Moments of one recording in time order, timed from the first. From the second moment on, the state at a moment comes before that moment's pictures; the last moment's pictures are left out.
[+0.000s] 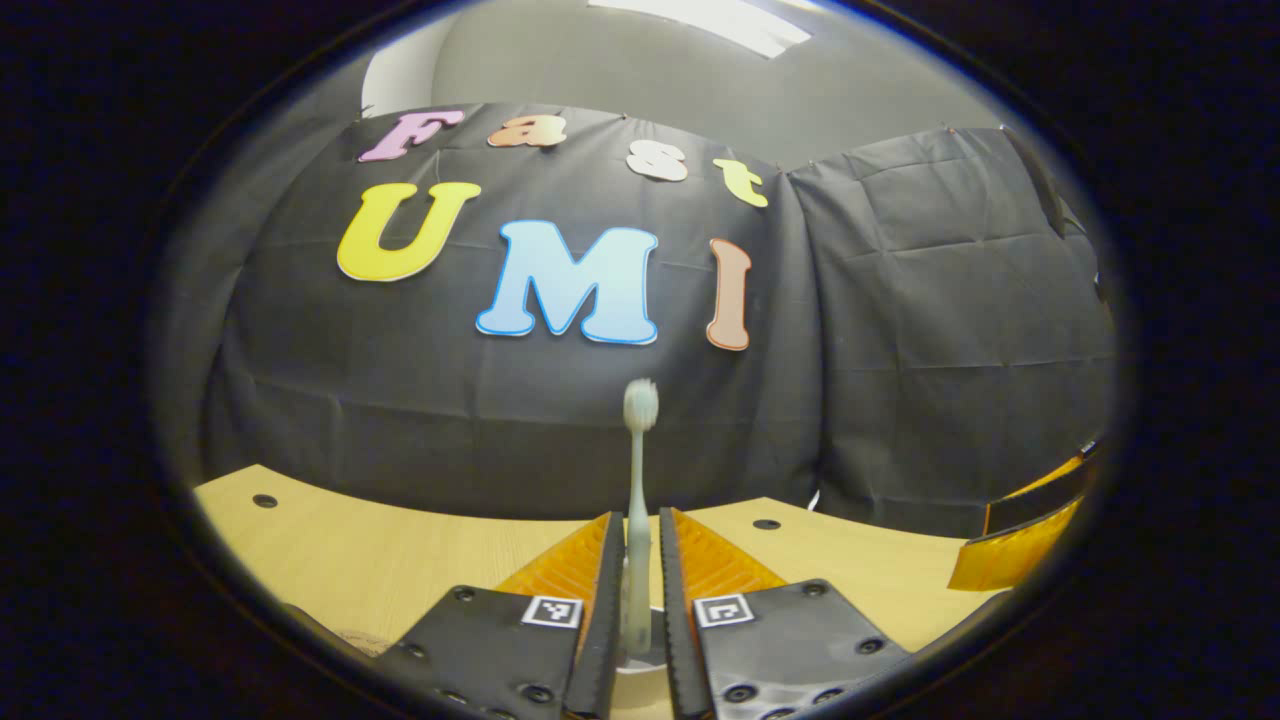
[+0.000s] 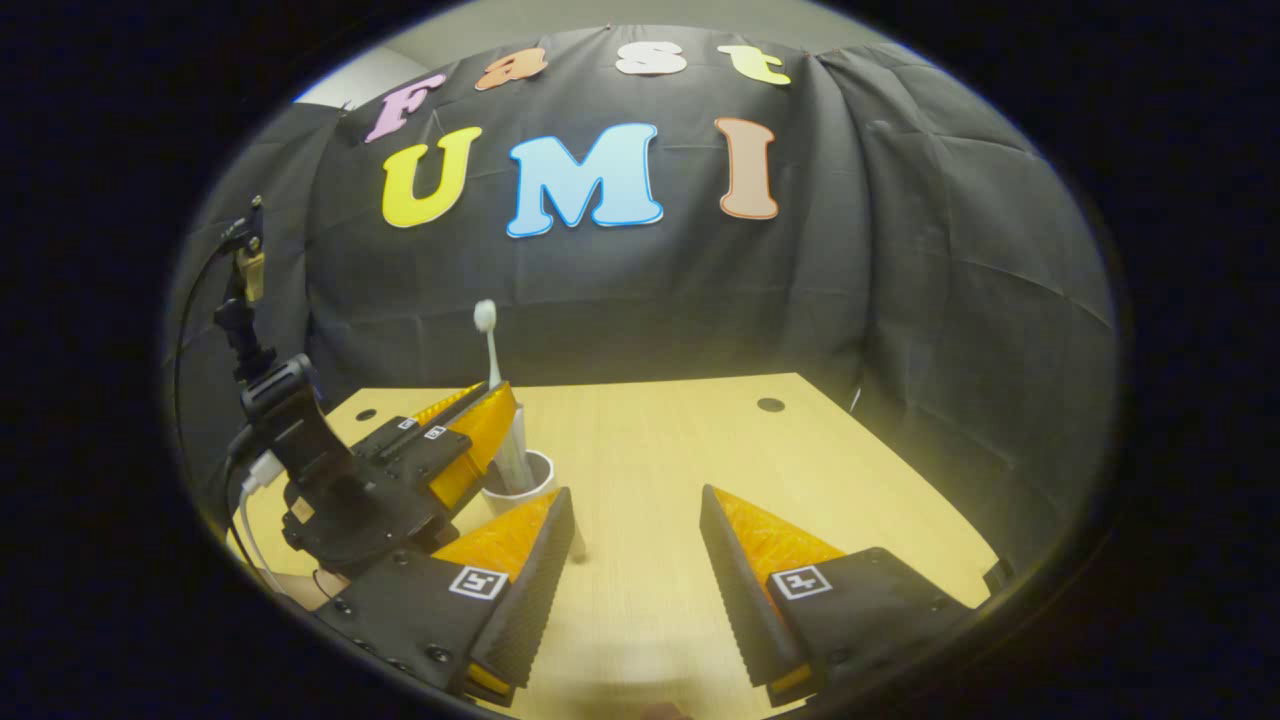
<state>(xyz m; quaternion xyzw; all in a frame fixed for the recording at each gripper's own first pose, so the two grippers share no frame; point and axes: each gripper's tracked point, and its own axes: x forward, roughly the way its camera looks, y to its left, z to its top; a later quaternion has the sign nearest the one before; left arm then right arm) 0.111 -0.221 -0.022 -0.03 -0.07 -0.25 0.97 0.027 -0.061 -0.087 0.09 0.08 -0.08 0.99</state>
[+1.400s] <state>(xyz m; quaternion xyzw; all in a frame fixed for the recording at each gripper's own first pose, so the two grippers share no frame) 0.031 -0.095 0.015 -0.02 0.01 -0.16 0.99 0.090 -0.017 -0.136 0.02 0.26 0.02 0.97</state>
